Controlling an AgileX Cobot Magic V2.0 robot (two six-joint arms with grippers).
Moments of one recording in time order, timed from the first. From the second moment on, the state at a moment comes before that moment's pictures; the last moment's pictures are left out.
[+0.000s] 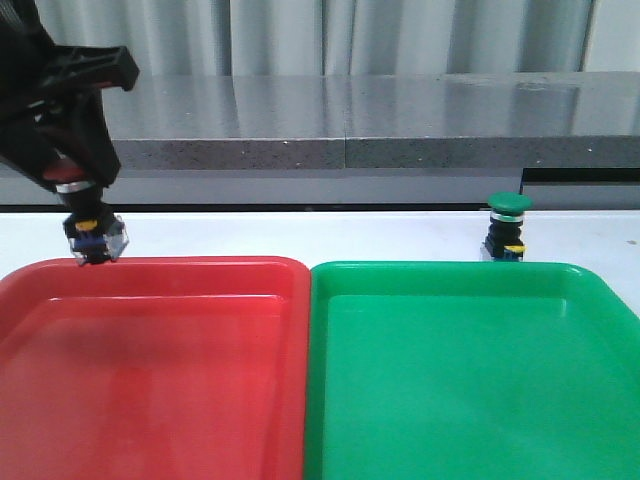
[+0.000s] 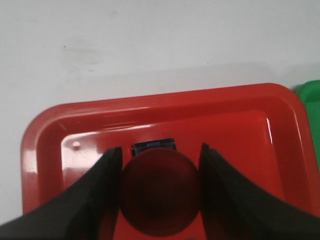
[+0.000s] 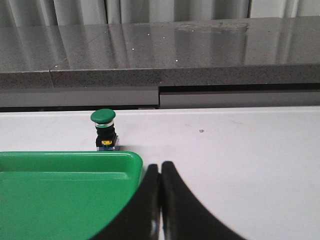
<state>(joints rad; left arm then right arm) -0.32 1.55 -1.08 -0.08 0.62 -0.17 -0.02 -0.01 0.03 -0.02 0.13 0.08</state>
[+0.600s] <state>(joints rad) -0.36 1.63 -0.97 -0.09 0.49 -0.22 -0.02 -0.01 0.03 -0.02 0.13 0.08</state>
